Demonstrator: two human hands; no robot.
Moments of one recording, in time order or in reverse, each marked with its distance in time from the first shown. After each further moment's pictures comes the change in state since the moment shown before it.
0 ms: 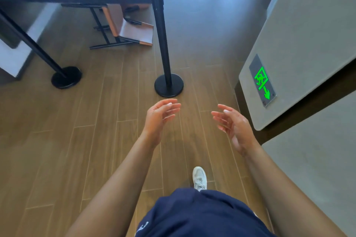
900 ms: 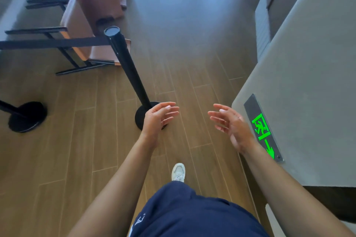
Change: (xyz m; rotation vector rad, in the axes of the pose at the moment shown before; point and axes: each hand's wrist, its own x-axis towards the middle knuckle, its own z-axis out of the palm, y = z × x) left_hand 0.384 0.088 0.119 0.079 -0.074 -0.040; right_hand 0.370 -0.145 -0.044 -0.051 0.051 0.038
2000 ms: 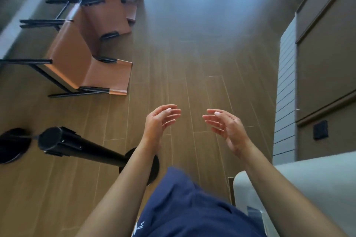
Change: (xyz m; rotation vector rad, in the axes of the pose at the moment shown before) left_hand 0.427 0.149 0.125 -0.145 0.128 0.000; right_hand 0.440 -0.223 -0.044 -0.004 -0.133 0.061
